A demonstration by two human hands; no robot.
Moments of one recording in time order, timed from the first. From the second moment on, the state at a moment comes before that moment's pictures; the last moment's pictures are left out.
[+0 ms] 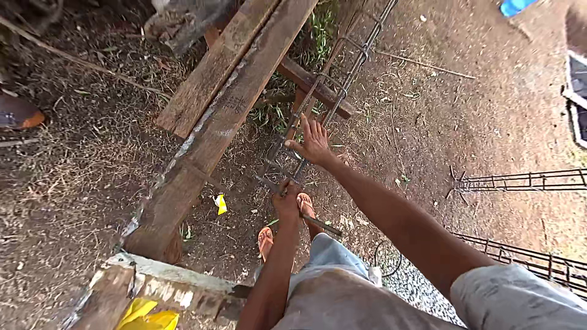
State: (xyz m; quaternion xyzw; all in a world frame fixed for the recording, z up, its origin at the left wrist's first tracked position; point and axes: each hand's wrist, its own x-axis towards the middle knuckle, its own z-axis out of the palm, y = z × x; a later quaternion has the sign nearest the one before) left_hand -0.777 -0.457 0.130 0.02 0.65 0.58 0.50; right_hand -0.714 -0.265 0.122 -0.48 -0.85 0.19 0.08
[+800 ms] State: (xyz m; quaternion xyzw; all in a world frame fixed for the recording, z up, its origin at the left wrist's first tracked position) left_hand -0.772 -0.471 0.128 0.03 0.64 0.60 0.48; right_hand -0.718 -0.257 0.140 -0.48 -0.85 0.19 0.01
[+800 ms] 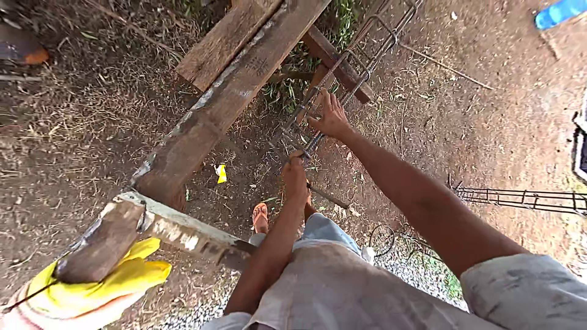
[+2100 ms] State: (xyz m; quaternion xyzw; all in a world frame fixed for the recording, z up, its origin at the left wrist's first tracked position) left_hand -0.775 -0.479 0.123 0.12 0.70 0.49 0.50; right_hand -0.752 -0.347 0.158 -0.41 -0.88 0.14 -0.21
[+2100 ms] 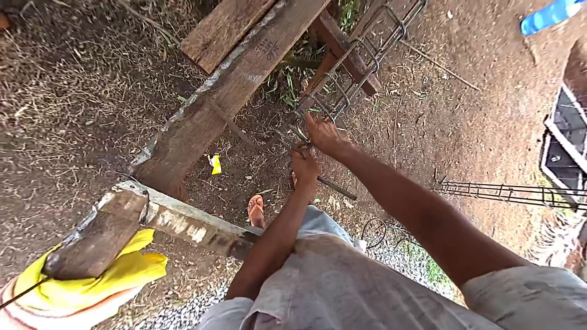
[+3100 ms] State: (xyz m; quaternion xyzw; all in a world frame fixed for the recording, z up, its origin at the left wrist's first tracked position) left_hand -0.793 -0.470 0.127 0.12 0.68 0.49 0.53; right_hand -0.650 -0.477 0.144 -0.22 -0.64 0.64 0.38
